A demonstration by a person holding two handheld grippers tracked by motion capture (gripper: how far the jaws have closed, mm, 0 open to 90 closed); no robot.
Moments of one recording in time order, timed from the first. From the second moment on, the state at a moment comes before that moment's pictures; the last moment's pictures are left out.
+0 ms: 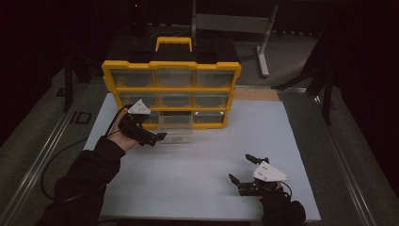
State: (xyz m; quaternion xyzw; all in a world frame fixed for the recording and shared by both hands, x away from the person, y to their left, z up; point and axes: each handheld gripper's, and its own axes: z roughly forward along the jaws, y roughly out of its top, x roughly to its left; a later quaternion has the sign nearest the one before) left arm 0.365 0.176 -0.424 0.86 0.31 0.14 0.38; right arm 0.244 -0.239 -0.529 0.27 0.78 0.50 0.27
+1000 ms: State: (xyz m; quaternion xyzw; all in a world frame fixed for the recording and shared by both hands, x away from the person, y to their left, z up) left arm 0.317 0.208 -0.442 0.85 0.32 0.15 0.39; right arm 0.244 -0.238 -0.530 0.27 0.78 0.50 0.27
